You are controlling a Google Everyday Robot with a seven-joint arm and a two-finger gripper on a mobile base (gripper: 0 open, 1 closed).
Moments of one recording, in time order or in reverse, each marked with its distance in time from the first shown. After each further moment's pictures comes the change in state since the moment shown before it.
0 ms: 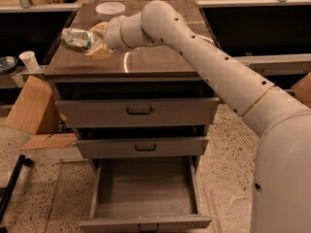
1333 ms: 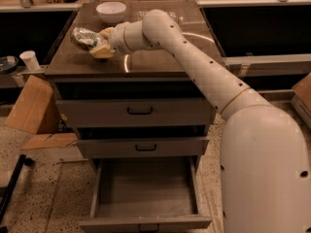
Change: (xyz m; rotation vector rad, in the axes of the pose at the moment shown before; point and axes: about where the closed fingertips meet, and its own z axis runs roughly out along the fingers) arm 0.057 -0.029 0.041 0.012 -0.005 0.220
